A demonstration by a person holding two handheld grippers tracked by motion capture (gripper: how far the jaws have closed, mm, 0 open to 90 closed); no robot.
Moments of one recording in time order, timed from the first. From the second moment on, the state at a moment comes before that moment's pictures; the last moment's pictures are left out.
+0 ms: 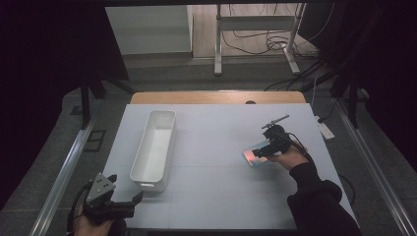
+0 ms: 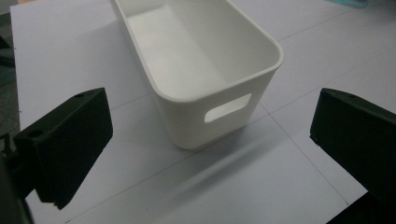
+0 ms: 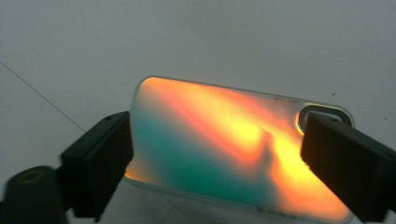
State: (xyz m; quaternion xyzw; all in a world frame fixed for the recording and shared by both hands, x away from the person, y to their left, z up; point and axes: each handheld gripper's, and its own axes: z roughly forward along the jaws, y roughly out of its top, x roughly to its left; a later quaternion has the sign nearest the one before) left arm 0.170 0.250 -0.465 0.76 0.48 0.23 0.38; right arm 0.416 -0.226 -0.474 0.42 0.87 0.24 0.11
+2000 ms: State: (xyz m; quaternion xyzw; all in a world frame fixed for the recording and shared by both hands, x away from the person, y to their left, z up) left arm 0.170 0.250 -0.465 0.76 0.48 0.23 0.38; right arm 0.446 -0.169 -0.499 0.39 0.89 0.23 0.08
